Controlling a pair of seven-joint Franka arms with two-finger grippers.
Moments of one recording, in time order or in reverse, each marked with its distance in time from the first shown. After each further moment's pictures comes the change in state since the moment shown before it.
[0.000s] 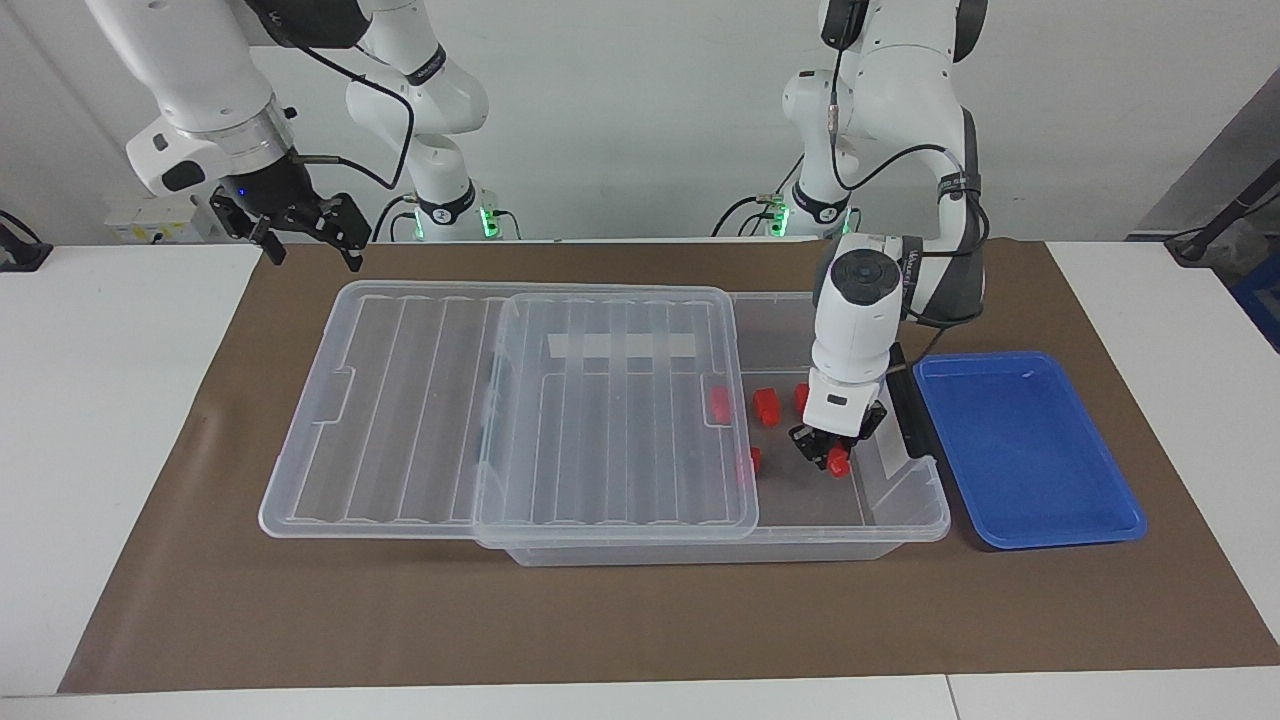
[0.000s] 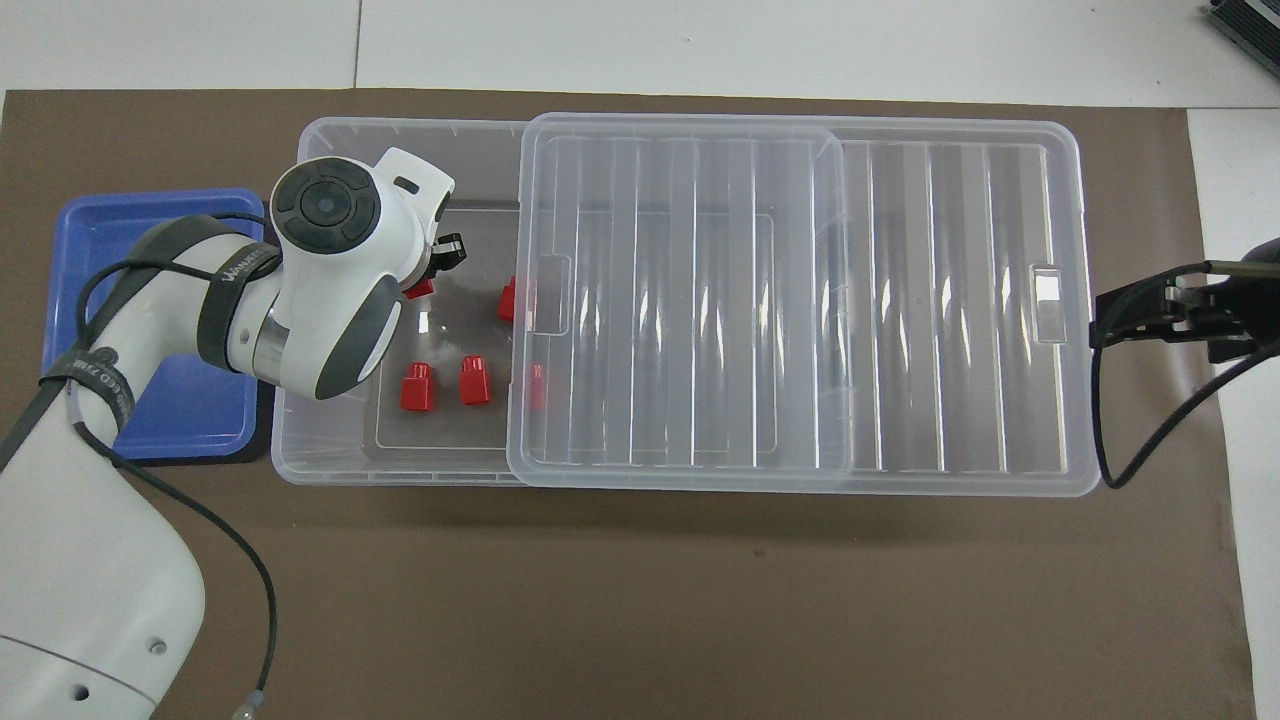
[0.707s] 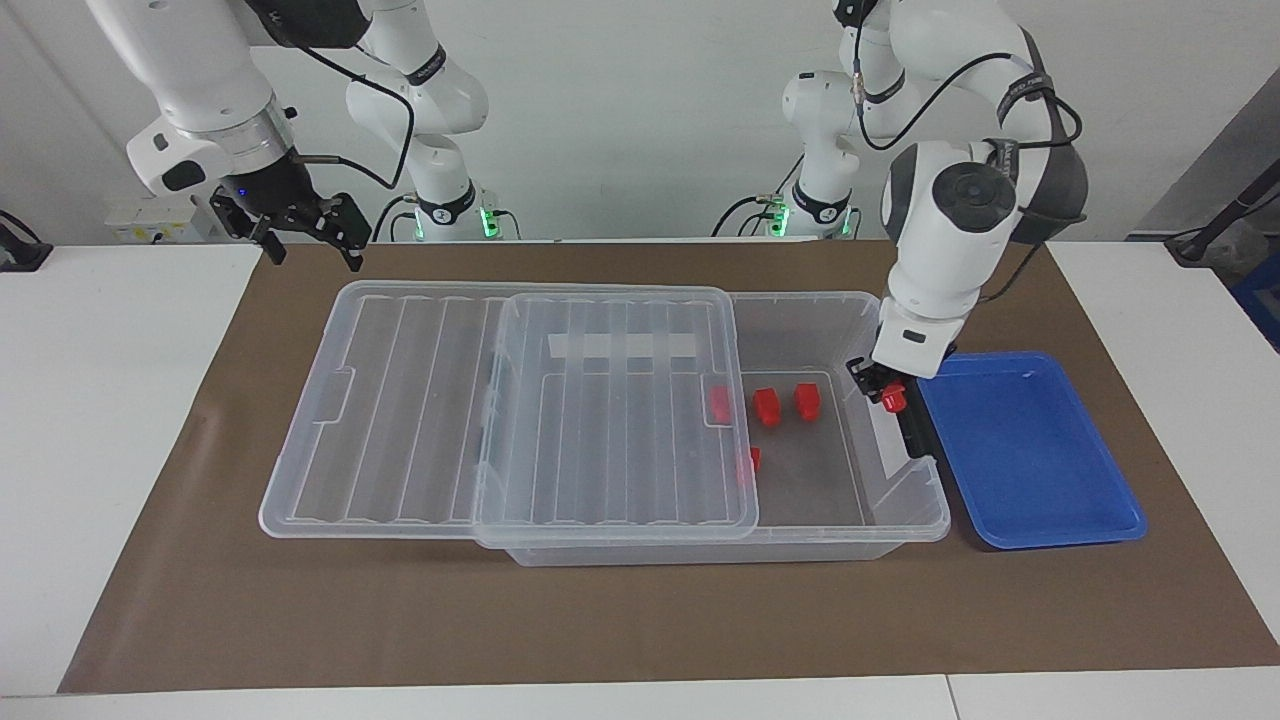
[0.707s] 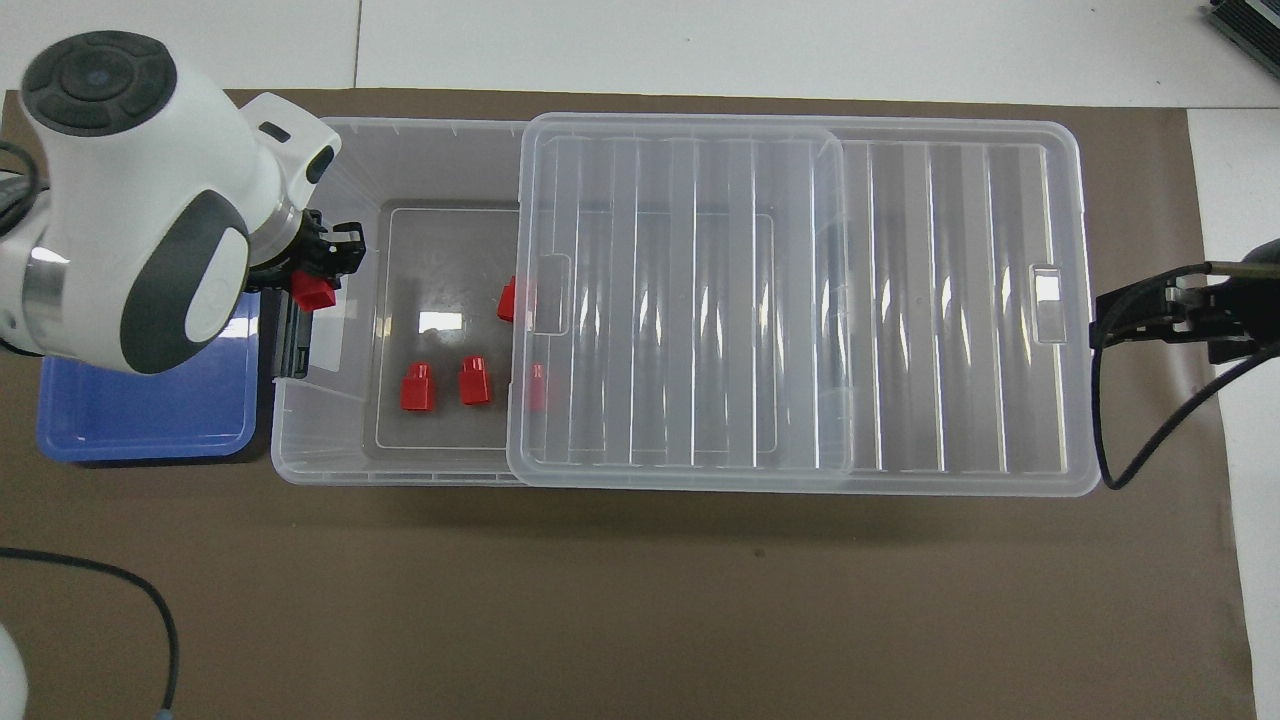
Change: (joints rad) left arm 0.089 -0.127 0.010 0.176 -0.097 -0.446 0.249; right arm 0.000 0.000 0.000 -0.001 0.000 0.000 0.000
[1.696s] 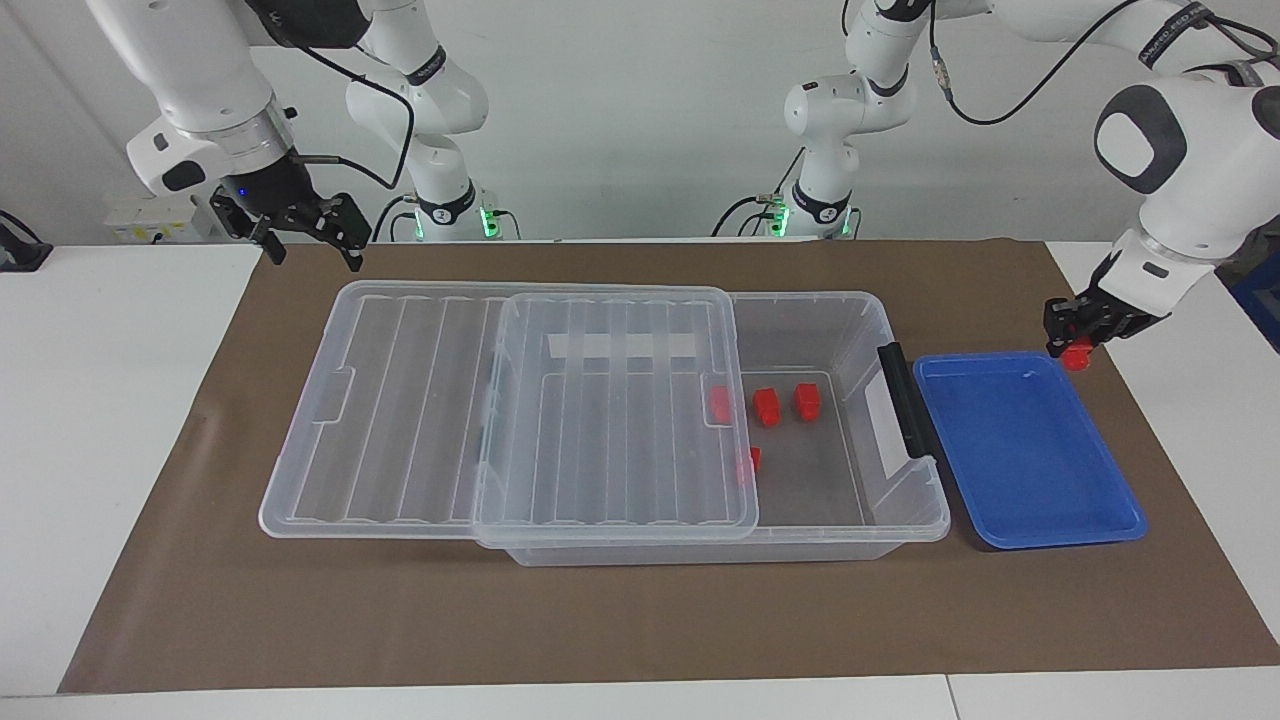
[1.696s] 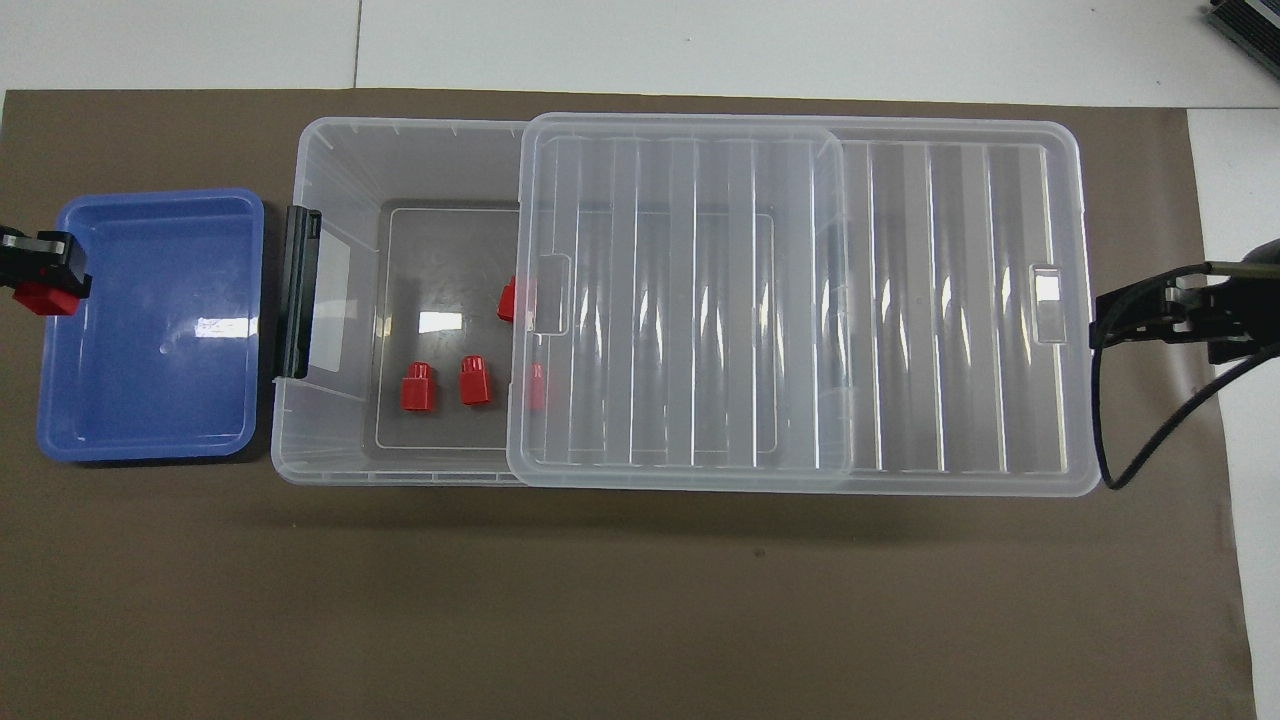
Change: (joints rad) left arm 0.379 -0.069 0.013 -0.057 -0.038 0.067 0.687; right arm 0.000 0.000 0.000 0.000 0.000 0.000 0.000
